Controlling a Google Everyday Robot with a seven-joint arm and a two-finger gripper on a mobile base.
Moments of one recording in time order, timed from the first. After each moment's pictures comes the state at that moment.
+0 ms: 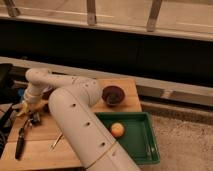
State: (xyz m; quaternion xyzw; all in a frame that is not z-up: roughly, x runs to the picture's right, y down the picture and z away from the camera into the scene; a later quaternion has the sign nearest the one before) arm -0.456 0.110 0.883 -0.52 -0.07 0.37 0.77
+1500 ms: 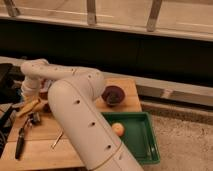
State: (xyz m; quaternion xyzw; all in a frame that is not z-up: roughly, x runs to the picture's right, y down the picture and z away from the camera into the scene) arm -0.448 0.050 0.856 -0.44 -0.09 0.38 0.81
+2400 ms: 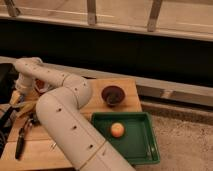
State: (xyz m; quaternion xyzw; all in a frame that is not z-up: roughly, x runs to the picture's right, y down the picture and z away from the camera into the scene) arm -0.493 0.048 0.877 -0.47 -0.11 0.33 0.81
